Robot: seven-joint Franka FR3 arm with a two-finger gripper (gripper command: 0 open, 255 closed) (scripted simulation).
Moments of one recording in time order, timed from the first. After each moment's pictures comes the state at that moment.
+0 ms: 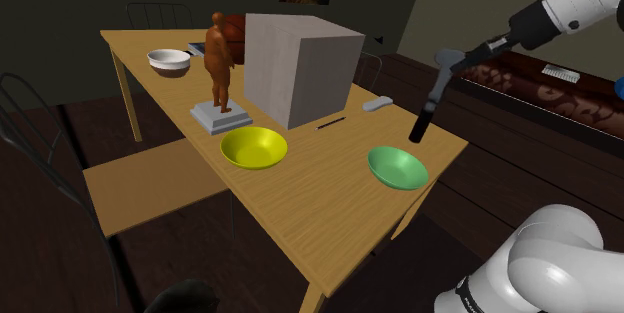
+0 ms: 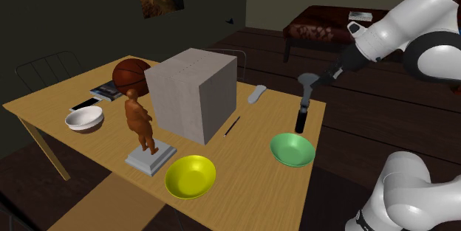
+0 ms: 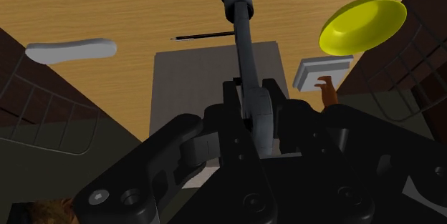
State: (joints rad) arm -0.04 -1.12 -0.15 -2.44 -0.04 1.95 -0.16
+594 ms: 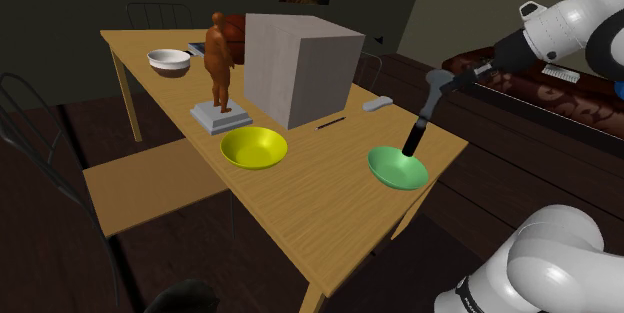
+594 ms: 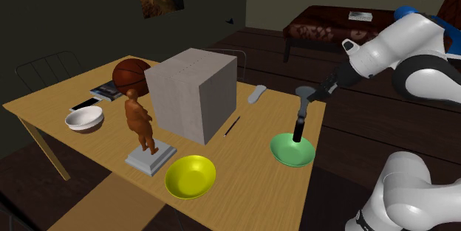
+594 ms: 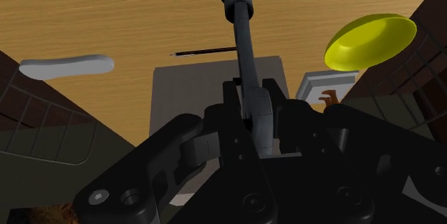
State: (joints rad) arm -0.05 -1.19 -0.17 -2.60 -0.05 2.04 -0.17
